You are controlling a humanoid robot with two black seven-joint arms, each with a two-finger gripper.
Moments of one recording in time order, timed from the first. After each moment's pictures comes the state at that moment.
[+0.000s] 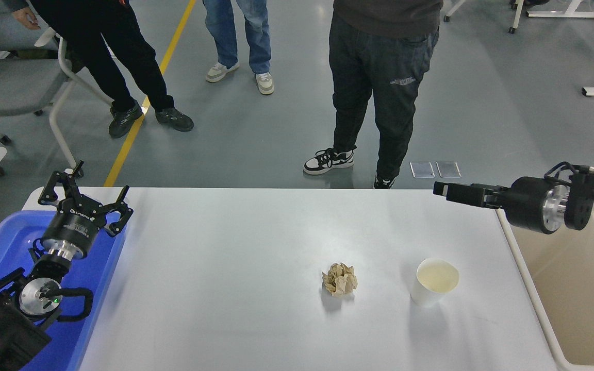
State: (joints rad) left arm -0.54 0.42 -0.75 -0.43 -0.19 -0.70 -0.44; right arm 0.98 -0.90 0.17 1.43 -1.34 0.16 0.09
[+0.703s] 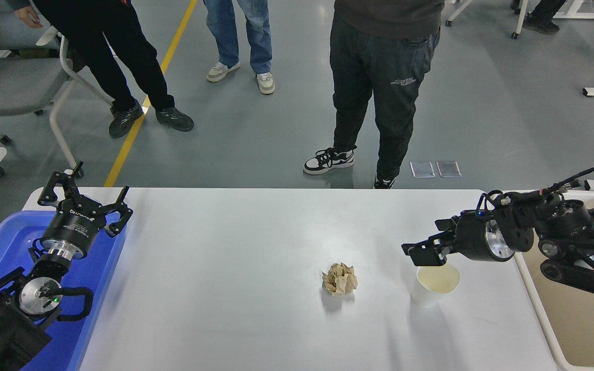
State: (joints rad) left arm -0.54 0.42 -0.75 -0.43 -0.19 -0.70 -0.44; right arm 1.21 -0.75 -0.24 1.41 -1.59 0.16 0.06
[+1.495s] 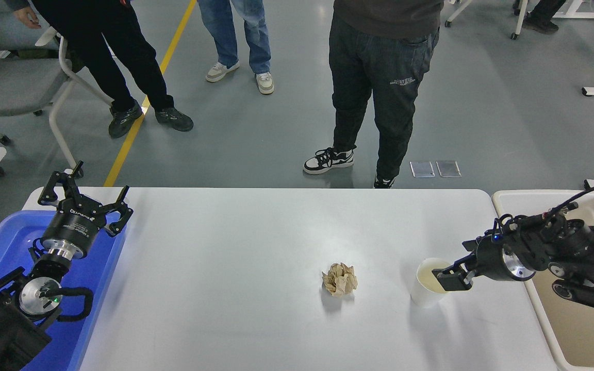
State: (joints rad) left arm -0.54 0.42 -0.75 -0.43 -0.19 -0.70 -0.44; right arm 1.15 -0.71 -0.33 1.25 -1.68 0.15 0.12
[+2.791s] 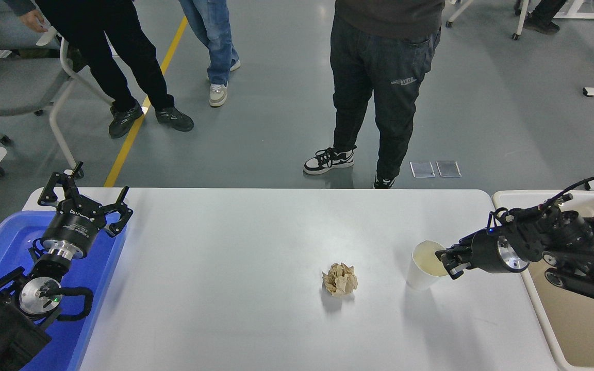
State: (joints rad) left arm -0.54 0.42 -0.75 -0.43 -0.19 -0.70 -0.44; right arm 1.21 -0.73 -0.31 1.21 -1.66 0.14 0.25
